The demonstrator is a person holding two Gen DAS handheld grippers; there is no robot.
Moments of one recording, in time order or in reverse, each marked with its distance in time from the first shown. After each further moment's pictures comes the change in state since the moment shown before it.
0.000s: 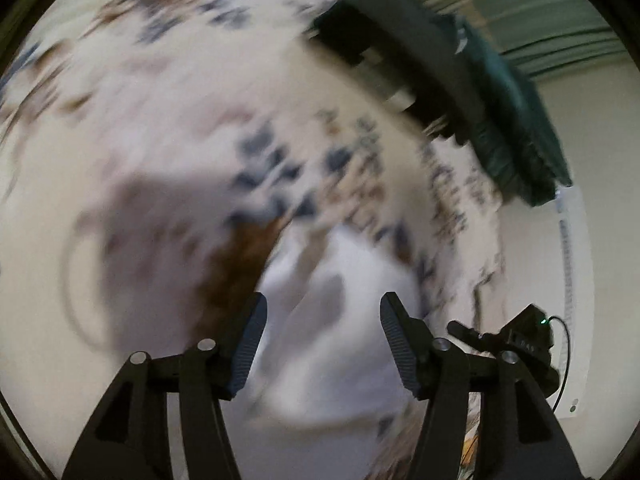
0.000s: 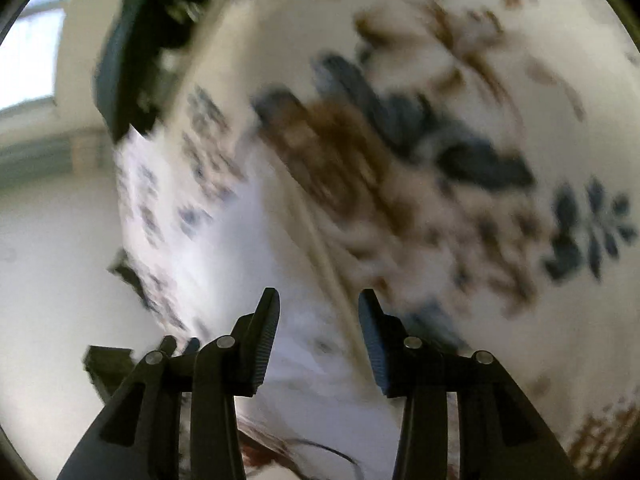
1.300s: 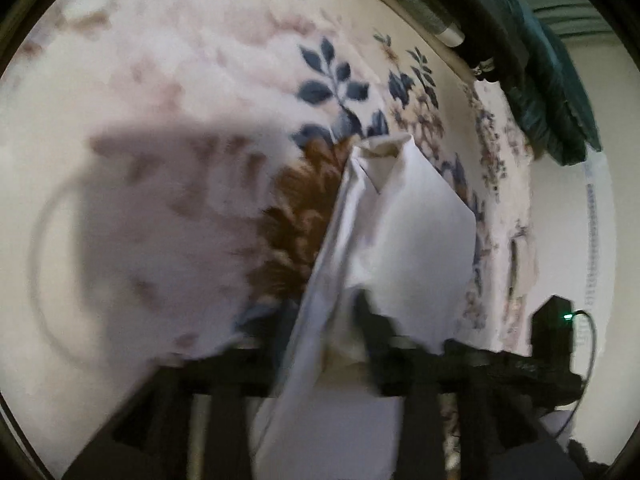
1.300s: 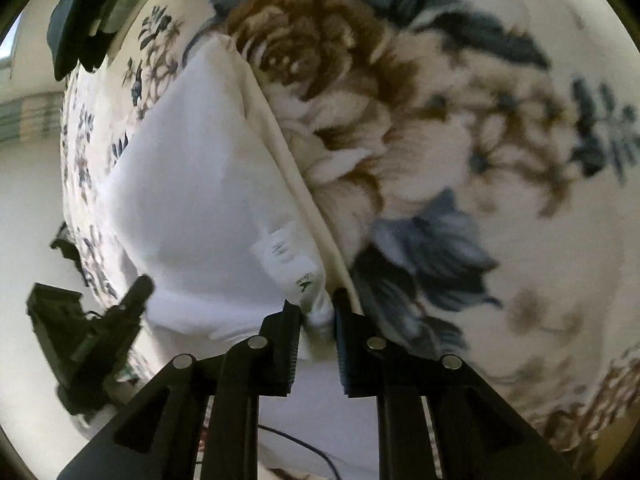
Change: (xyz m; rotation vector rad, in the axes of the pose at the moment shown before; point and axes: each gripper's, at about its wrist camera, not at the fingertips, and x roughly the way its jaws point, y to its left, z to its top) left arm 0.013 0.045 -0.032 0.003 0.196 0.152; right arm 0.050 -0.004 -0.069 -0.079 0.109 -0.397
